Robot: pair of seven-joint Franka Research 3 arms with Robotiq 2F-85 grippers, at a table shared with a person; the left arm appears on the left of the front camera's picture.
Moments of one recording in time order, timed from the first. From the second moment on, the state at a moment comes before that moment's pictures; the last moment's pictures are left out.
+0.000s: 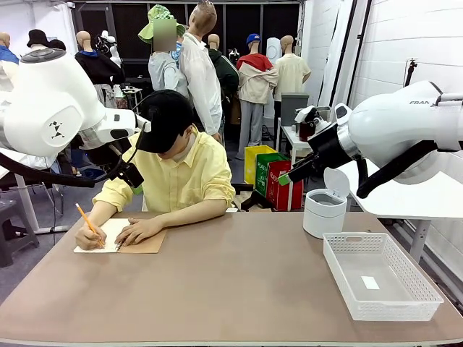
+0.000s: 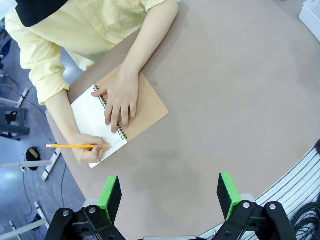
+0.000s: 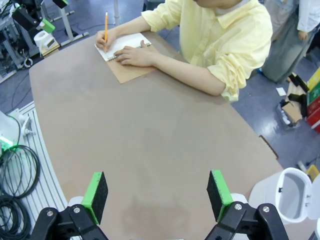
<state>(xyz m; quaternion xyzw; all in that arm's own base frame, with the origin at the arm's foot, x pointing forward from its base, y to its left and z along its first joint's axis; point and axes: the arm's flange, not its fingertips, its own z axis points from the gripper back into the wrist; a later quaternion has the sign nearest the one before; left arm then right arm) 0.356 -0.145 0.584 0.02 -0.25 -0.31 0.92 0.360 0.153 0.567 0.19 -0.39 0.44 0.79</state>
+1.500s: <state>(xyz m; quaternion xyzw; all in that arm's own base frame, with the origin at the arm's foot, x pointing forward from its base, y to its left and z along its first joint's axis) 0.356 -0.145 0.584 0.02 -0.25 -0.31 0.92 0.360 0.153 0.567 0.19 -0.39 0.44 0.79</state>
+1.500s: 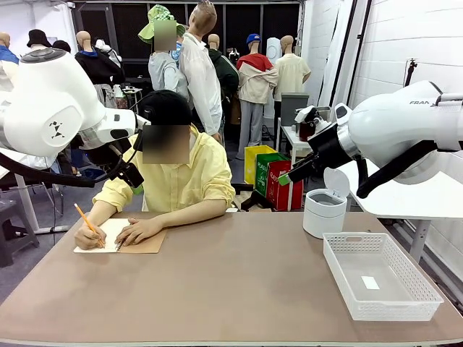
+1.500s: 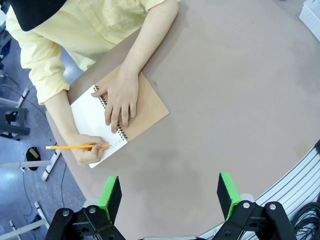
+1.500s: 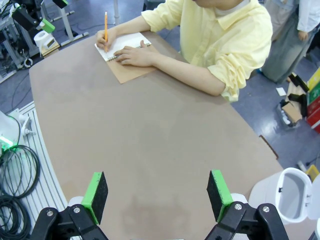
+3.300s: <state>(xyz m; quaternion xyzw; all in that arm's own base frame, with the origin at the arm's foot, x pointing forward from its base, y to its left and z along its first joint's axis) 0.356 -0.145 0.584 0.02 -0.25 -0.31 0.92 0.360 0.153 0.567 0.19 -0.39 0.44 0.79</state>
